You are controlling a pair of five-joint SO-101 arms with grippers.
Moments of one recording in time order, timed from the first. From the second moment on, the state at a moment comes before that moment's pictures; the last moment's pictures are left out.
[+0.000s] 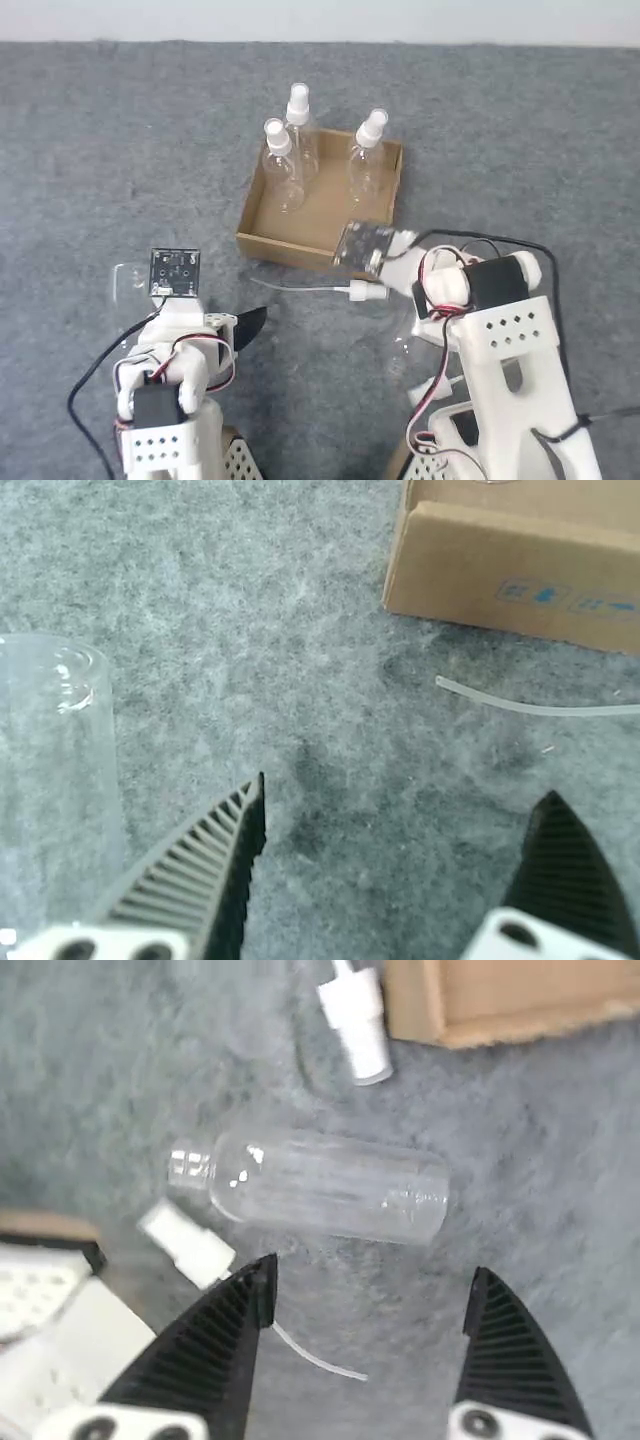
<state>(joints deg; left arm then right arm) -12.0 -103.4 97.3 72.0 -1.5 -17.7 -41.8 34.8 93.6 55.3</state>
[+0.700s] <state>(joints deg) -12.0 -103.4 97.3 72.0 -1.5 -17.7 -41.8 50.8 87.2 78.2</state>
